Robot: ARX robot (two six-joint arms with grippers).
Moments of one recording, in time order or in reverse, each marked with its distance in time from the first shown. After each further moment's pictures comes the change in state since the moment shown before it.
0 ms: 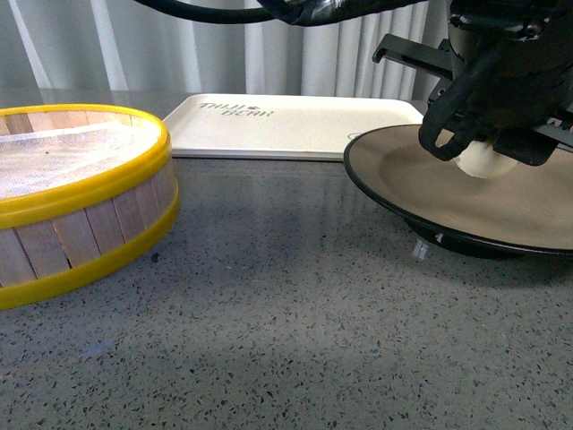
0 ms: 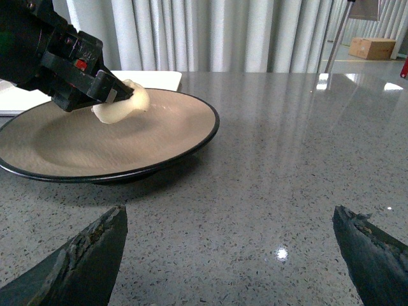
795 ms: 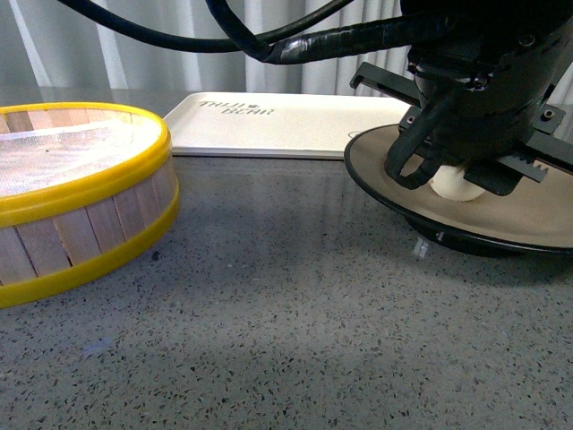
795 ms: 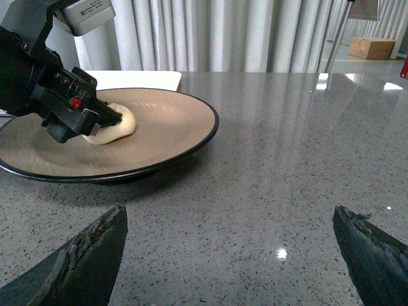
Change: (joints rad) left arm 0.020 -0.001 -0.061 0.005 0.004 0.014; right arm 0.000 0.000 0.000 0.000 0.000 0.000
